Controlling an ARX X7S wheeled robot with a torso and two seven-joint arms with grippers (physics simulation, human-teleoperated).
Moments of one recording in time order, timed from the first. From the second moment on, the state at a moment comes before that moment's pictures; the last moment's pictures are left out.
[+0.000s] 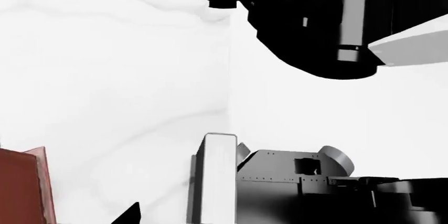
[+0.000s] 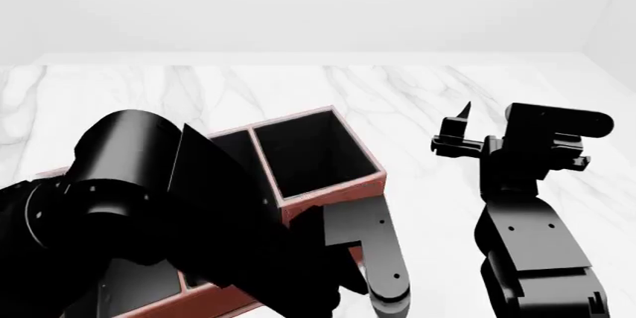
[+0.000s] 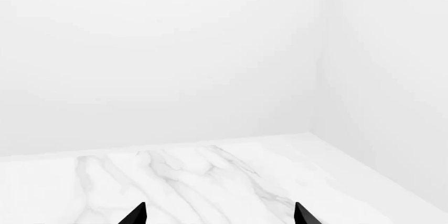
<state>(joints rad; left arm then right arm) -1.36 -0.36 0.92 0.28 -1.54 -1.48 0.19 0.57 0.24 -0.04 -0.11 0.18 0.58 0.33</state>
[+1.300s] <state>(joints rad) -1.26 -0.29 1.21 0.14 -1.21 -1.25 0.52 0.56 0.25 -0.05 -0.08 0.21 0.55 0.34</state>
